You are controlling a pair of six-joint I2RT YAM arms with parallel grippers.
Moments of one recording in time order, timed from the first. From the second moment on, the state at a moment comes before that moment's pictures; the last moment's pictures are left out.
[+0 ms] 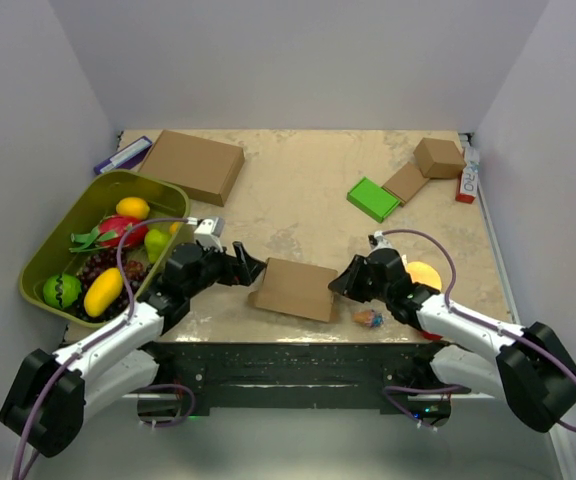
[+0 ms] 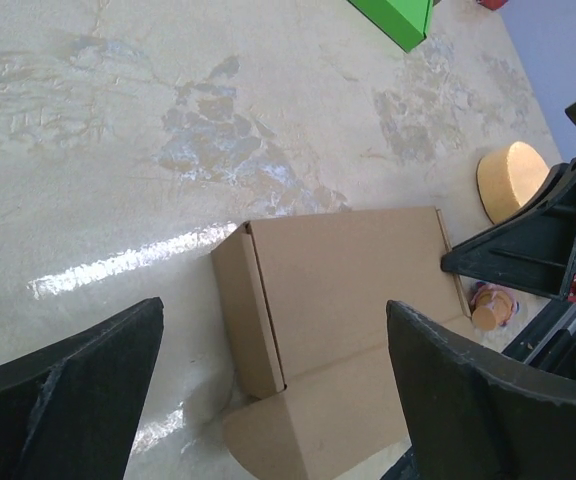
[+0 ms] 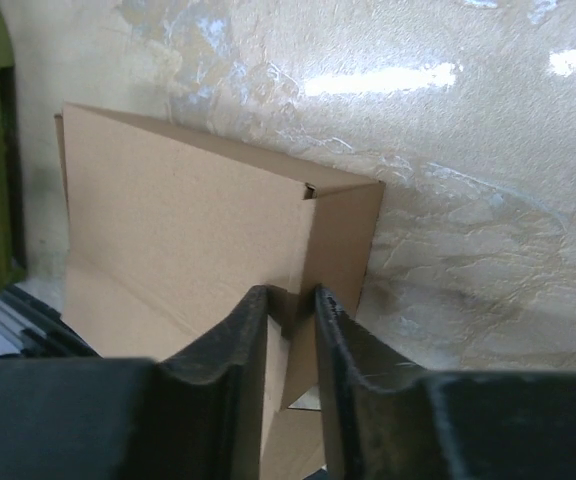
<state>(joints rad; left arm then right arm) -0.51 0.95 0.35 0.23 0.18 -0.53 0.61 1.09 0.37 0.04 -0.07 0.89</state>
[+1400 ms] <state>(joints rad) -0.55 1.34 0.16 0.88 0.44 -0.93 0.49 0.99 0.28 0.12 -0.20 0.82</state>
